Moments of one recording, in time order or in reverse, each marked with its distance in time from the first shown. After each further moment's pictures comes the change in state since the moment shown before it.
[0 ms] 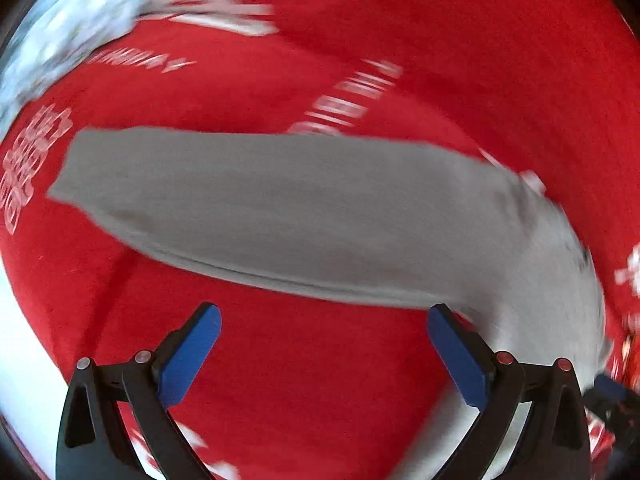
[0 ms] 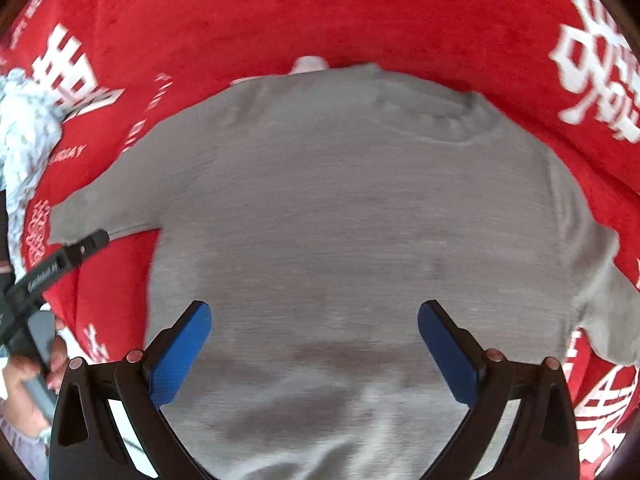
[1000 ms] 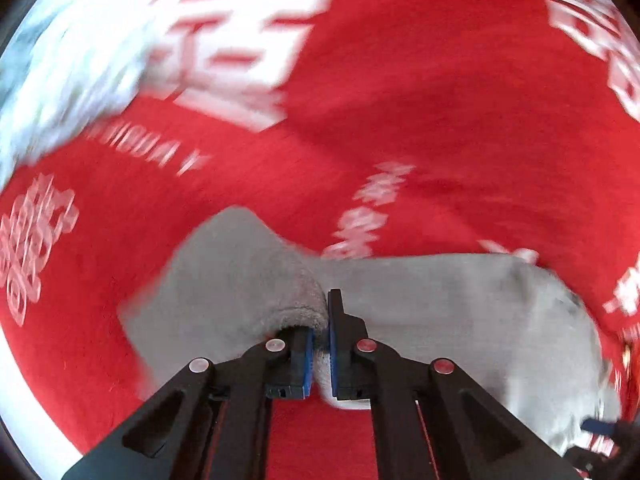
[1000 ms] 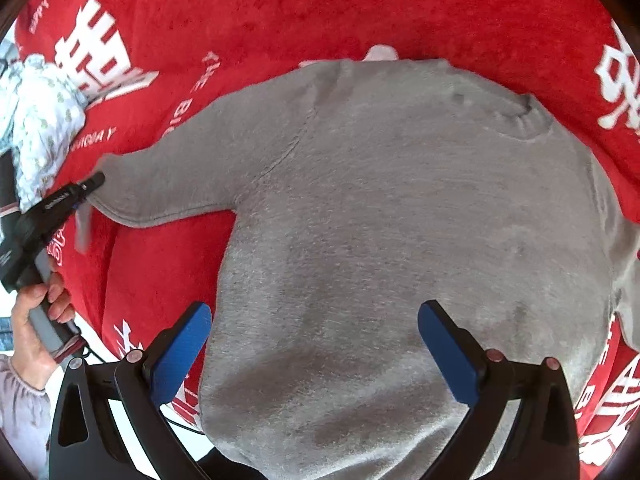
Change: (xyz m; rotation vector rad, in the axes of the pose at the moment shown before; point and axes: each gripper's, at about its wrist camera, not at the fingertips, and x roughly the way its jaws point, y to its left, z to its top) left arm -0.028 0.001 0.049 0.168 -0.207 -0.114; right arm 0.000 0.058 -0.015 0.012 -0.013 0.040
